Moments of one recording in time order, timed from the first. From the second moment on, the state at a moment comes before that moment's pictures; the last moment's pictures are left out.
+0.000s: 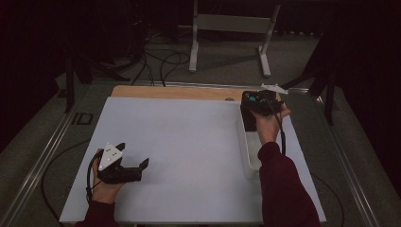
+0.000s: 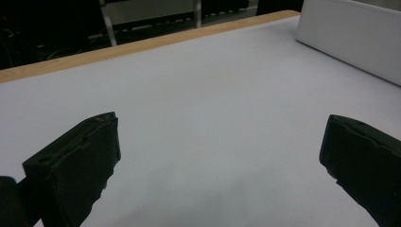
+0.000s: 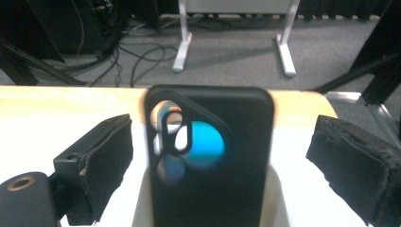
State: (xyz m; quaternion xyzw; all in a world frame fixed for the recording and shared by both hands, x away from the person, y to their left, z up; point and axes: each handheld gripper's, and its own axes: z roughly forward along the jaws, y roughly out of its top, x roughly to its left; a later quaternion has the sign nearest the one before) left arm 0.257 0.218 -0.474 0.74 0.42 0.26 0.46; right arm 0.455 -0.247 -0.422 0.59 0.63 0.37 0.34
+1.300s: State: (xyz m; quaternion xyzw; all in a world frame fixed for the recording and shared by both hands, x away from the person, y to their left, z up) left arm 0.254 0.224 -0.473 0.73 0.42 0.26 0.47; right arm 0.296 -0.260 -0.433 0.46 0.68 0.47 0.30
